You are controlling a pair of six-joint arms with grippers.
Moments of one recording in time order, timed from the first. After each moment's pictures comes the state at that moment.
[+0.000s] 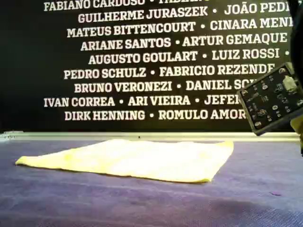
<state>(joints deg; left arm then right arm) 2.4 177.6 173.5 41.7 9.8 8.3 0.7 176.7 173.2 49.2 -4.0 -6.8</state>
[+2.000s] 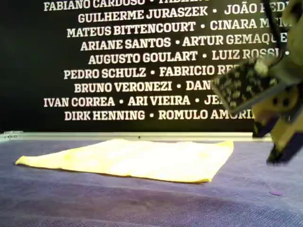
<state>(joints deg) -7.2 135.4 146.0 41.7 10.4 8.3 7.2 128.5 145.4 44.4 -10.6 -10.3</state>
